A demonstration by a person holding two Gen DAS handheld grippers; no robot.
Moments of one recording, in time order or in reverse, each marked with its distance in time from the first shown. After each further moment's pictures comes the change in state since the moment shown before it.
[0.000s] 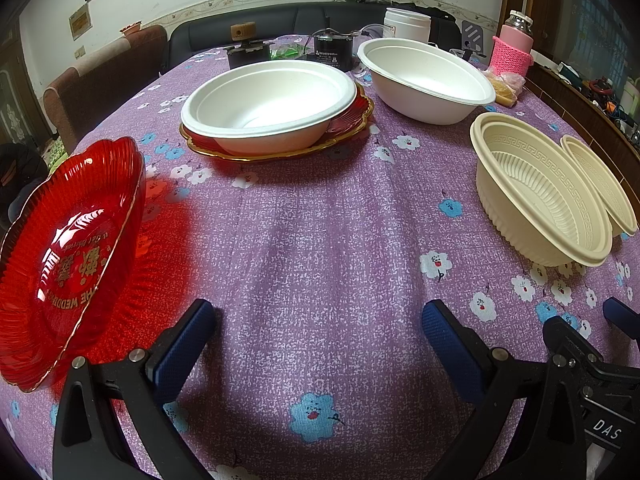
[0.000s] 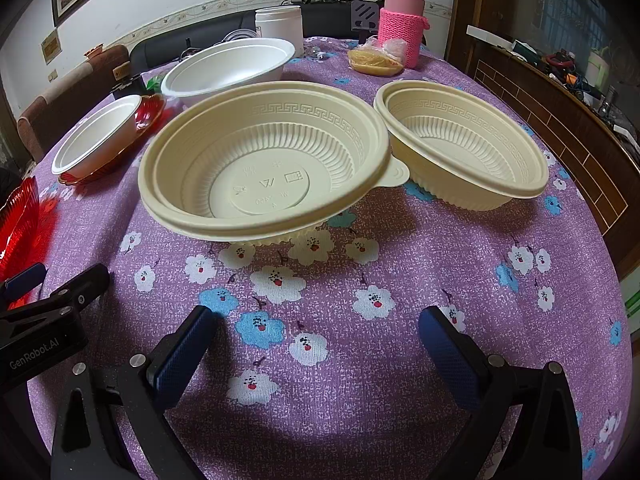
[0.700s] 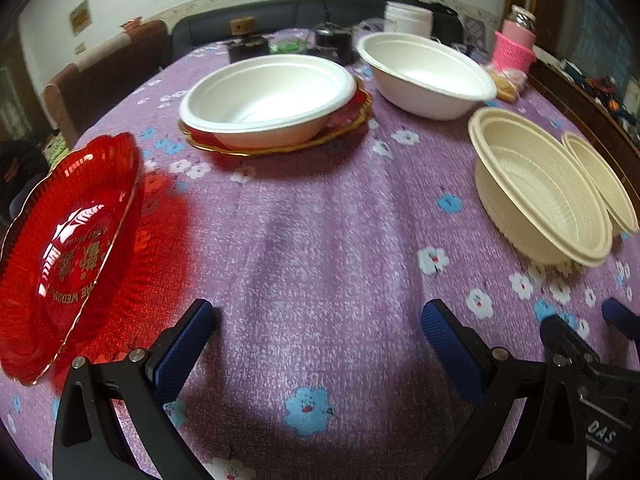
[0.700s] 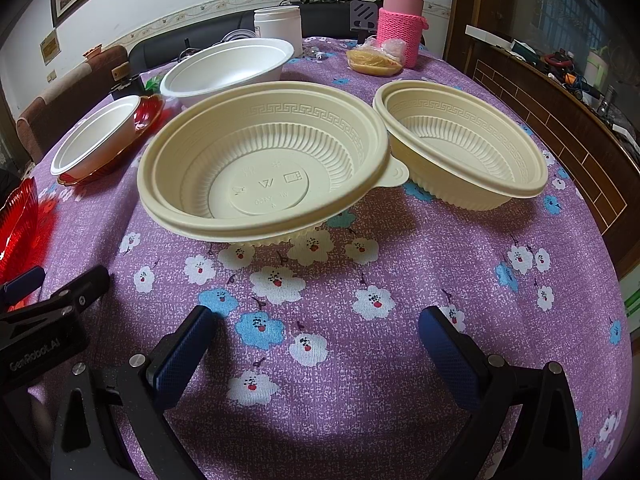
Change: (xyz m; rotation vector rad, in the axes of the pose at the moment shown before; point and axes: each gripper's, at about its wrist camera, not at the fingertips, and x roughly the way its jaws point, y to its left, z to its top) left arm -0.002 -0.005 0.000 0.012 0.038 -0.005; right arm 0.000 0.000 0.001 0.002 0.000 -0.004
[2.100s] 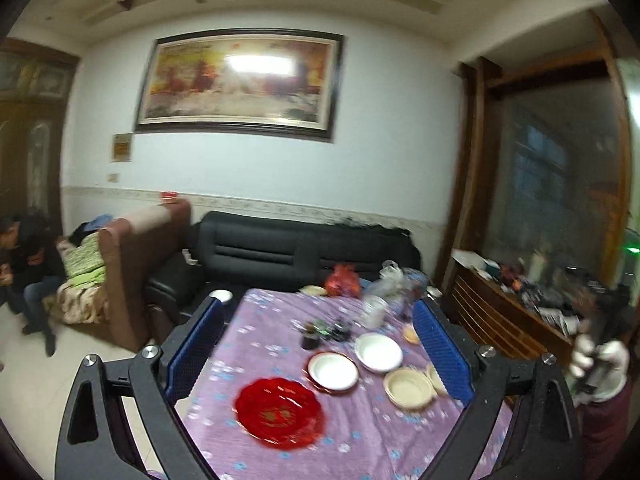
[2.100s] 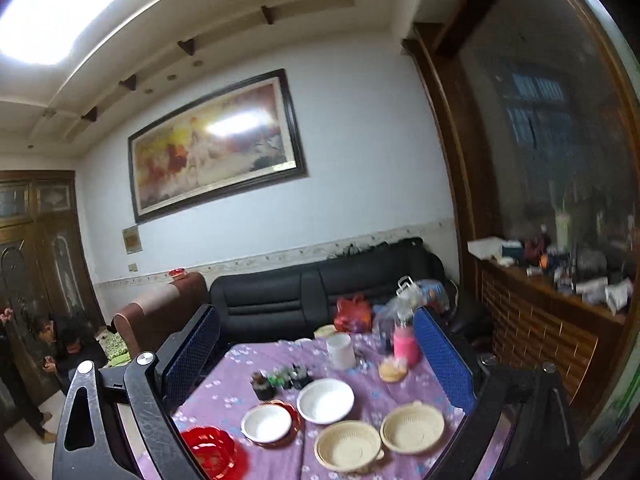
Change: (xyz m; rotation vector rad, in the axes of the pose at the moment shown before) left arm -0.539 0.209 0.015 -0.104 -0.726 -0.128; right arm -0.502 -0.024 0.087 0.084 -0.830 0.214
